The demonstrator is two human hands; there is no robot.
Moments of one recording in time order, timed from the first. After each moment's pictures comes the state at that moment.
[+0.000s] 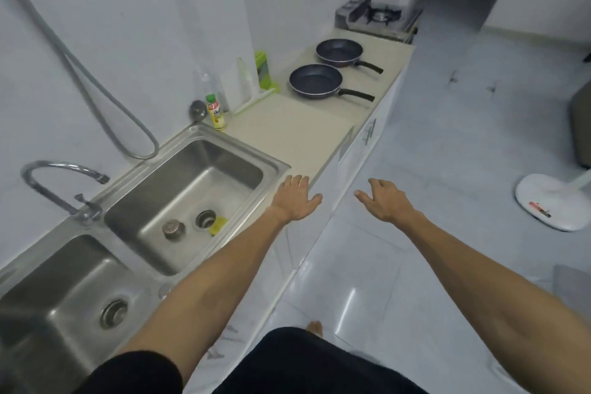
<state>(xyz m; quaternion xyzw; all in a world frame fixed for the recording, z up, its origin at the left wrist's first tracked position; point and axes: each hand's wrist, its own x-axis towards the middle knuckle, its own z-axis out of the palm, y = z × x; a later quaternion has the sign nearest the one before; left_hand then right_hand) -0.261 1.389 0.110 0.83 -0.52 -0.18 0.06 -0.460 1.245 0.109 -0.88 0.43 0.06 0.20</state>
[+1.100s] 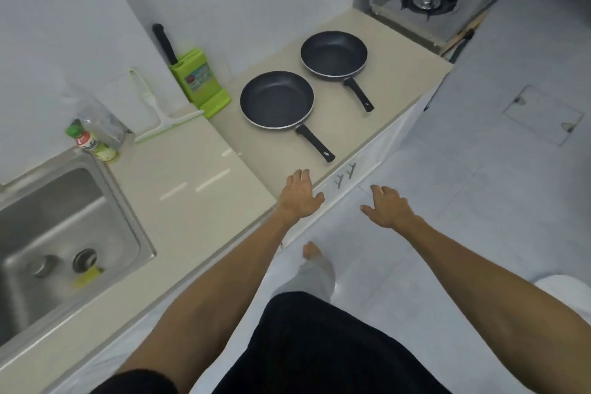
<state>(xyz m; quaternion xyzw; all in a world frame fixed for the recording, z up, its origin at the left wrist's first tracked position) -0.257 0.787 0.049 0.89 -0.35 -0.26 0.14 -0.416 0.616 0.033 -0.90 0.34 0.23 0.17</state>
